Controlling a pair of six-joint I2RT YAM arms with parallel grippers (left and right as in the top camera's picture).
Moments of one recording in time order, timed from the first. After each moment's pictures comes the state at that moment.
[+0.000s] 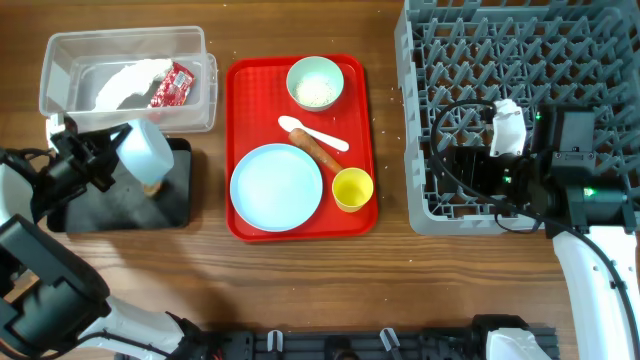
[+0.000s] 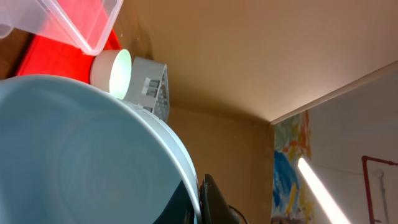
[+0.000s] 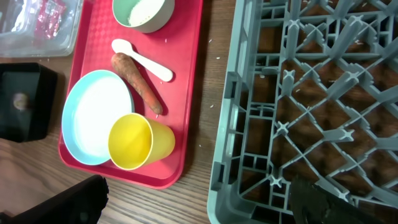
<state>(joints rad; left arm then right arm) 0.75 1.82 1.23 -1.13 1.52 -0.04 -0.03 1.14 1.09 -0.96 -0.42 0.03</state>
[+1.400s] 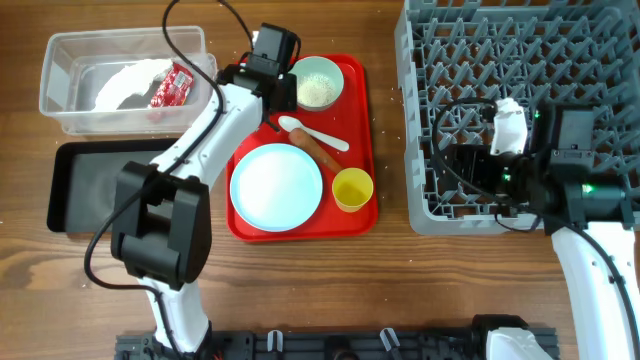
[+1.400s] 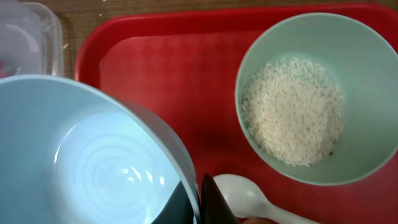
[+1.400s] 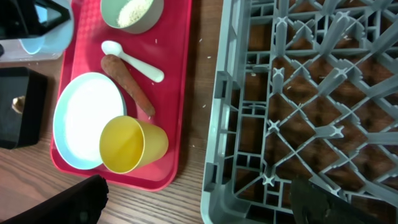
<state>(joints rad) -0.35 2.00 1.56 -0.61 -0.20 -0.30 -0.03 1.16 1.09 -0.95 -0.39 0.04</state>
